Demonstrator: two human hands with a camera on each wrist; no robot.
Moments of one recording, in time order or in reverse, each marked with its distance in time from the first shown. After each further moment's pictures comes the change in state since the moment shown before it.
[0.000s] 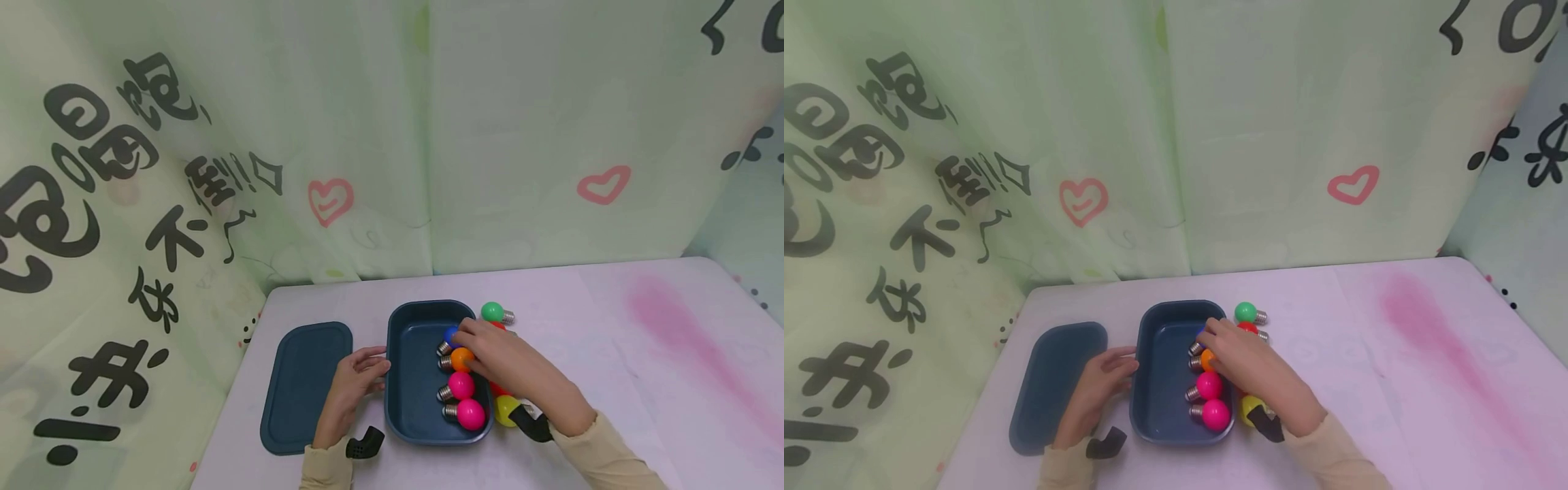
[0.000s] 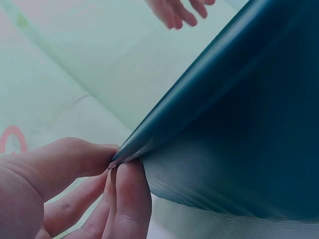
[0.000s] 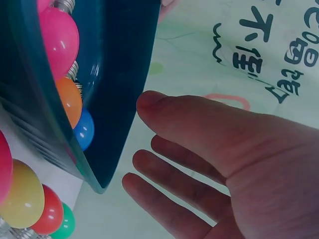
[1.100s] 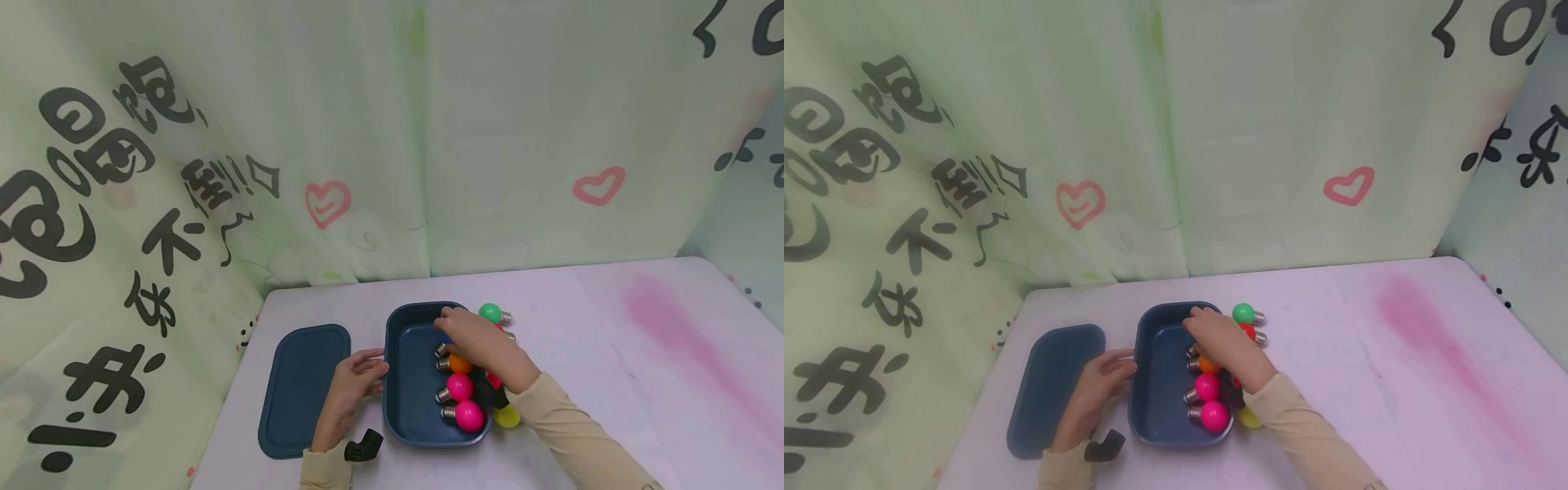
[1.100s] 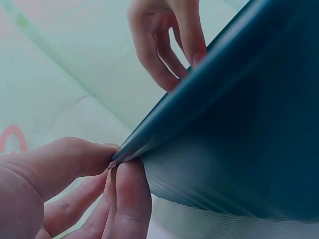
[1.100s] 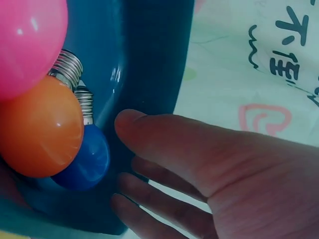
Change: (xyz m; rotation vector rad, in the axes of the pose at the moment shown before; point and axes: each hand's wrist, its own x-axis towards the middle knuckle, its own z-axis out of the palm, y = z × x) left_hand 0.001 0.000 0.000 0.001 0.005 -0.018; right_hand 0.054 0.011 0.021 -0.030 -0.126 0.073
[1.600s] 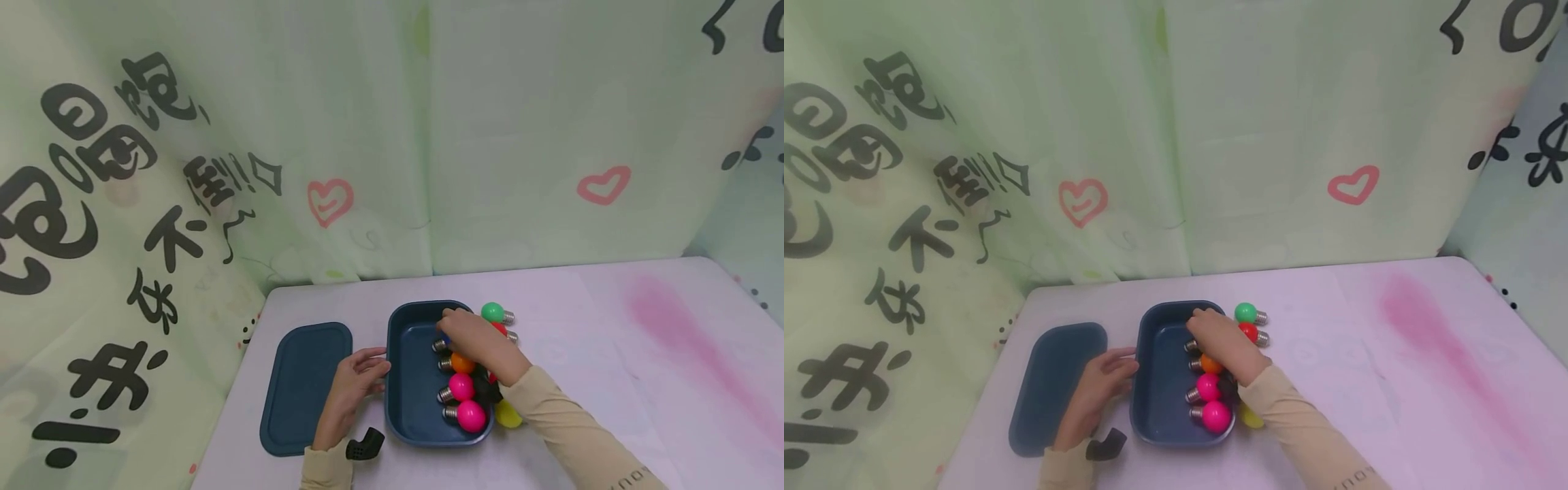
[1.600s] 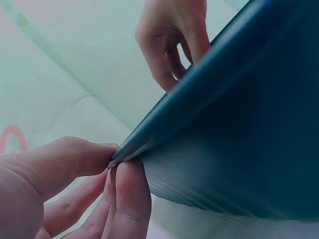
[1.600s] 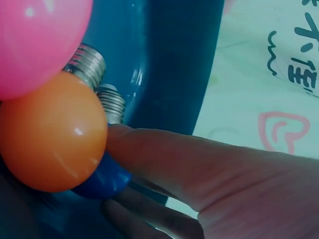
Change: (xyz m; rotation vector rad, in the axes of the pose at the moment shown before) left_hand 0.001 -0.002 0.000 0.006 -0.003 0.006; right_hand 0.009 0.002 0.009 -0.001 -0.032 0.027
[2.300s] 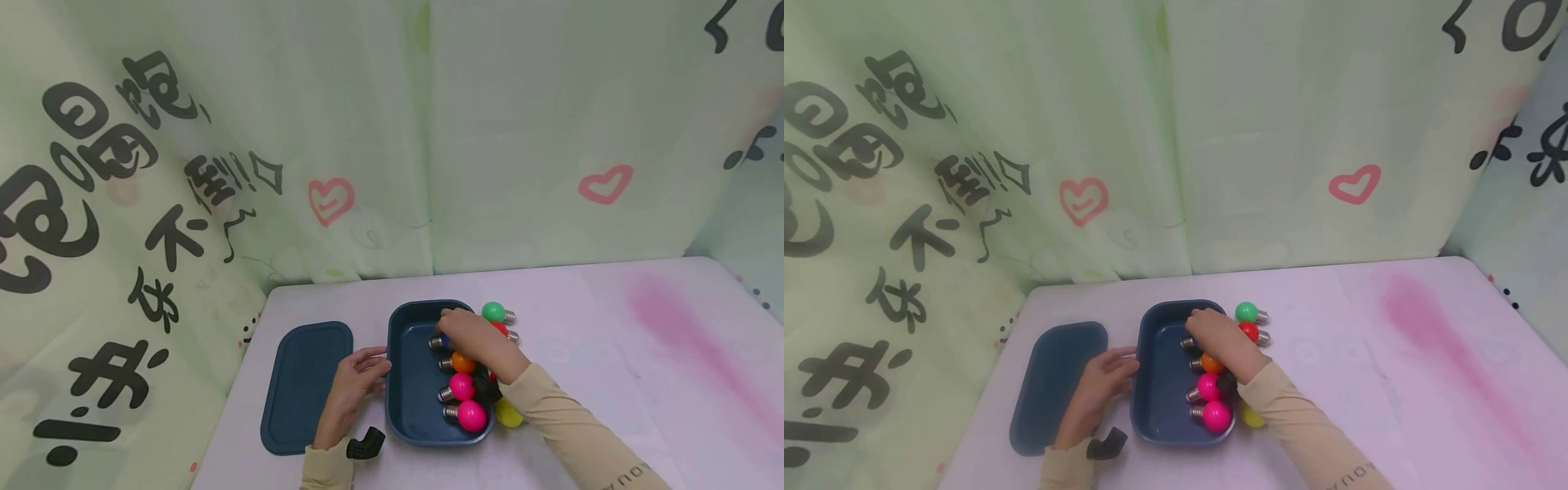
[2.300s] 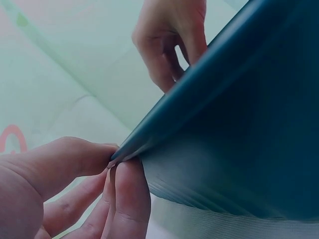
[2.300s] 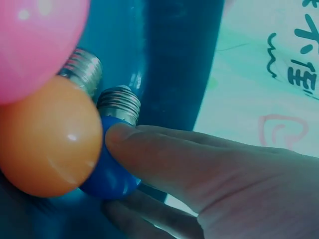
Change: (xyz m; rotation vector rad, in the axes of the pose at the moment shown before) left_hand -0.001 0.001 0.001 -0.011 0.005 0.007; right_hand 0.003 0.001 0.000 -0.022 0.010 -0.050
